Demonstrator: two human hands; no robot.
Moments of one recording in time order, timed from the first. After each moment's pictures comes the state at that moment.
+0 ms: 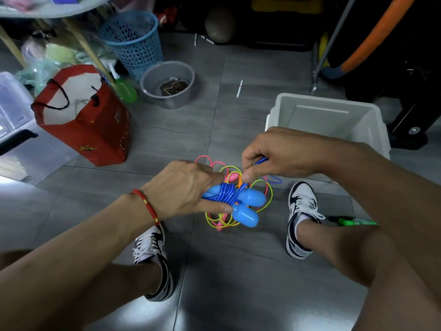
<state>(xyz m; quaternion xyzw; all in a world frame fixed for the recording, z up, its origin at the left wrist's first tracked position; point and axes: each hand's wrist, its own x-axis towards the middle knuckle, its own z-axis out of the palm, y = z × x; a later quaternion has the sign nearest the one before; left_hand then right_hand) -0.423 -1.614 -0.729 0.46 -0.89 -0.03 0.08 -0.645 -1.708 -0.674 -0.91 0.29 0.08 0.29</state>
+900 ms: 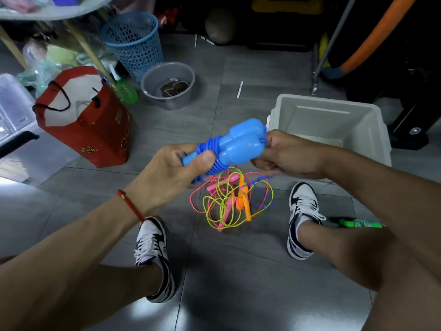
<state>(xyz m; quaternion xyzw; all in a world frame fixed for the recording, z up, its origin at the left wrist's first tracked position) -0.419 -1.609 -0.710 0.55 -0.59 -0.46 0.37 -0.655 -1.712 -0.709 -0.71 0.28 -0.08 0.64</state>
